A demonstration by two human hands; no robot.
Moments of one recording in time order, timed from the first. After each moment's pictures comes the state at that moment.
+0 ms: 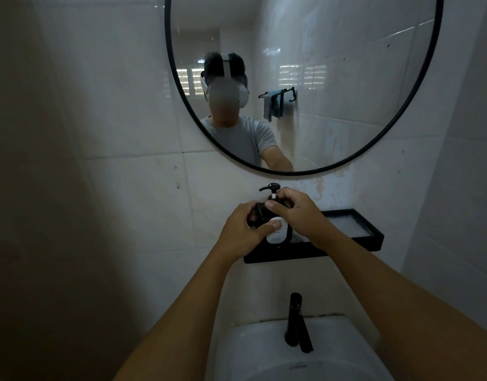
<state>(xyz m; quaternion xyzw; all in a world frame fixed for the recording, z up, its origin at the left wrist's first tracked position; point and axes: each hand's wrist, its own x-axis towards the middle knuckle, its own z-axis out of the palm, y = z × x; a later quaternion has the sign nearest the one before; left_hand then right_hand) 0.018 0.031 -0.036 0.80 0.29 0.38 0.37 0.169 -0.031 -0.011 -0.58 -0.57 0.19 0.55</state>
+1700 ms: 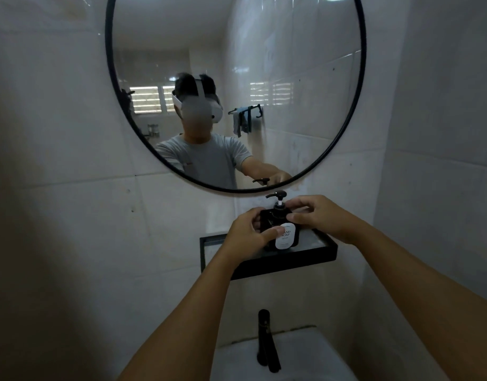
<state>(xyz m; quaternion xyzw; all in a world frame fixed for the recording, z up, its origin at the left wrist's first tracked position) 0.109 0.013 -0.021 0.80 0.21 0.33 0.44 0.271 -0.109 0.027 -0.66 -0.55 0.22 0.46</state>
